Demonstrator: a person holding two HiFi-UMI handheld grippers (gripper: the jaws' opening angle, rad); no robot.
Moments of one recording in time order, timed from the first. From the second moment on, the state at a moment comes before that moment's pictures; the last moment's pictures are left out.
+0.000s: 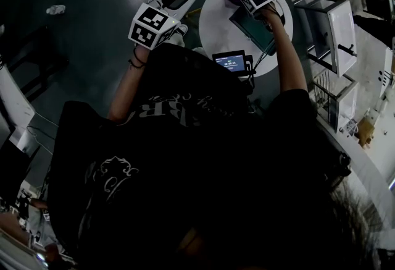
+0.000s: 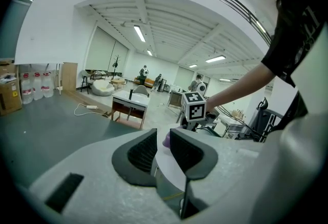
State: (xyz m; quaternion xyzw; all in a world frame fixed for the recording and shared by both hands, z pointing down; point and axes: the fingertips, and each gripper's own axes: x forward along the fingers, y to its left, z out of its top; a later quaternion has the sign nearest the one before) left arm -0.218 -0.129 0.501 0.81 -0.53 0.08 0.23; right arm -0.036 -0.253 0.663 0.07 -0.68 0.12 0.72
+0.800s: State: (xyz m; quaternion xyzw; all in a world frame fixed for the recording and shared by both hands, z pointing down) left arm -0.184 -0.141 0.497 0.86 -0.45 0.10 0.21; right arm -0.040 -0.168 0.665 0.07 -0.73 0.20 0.65
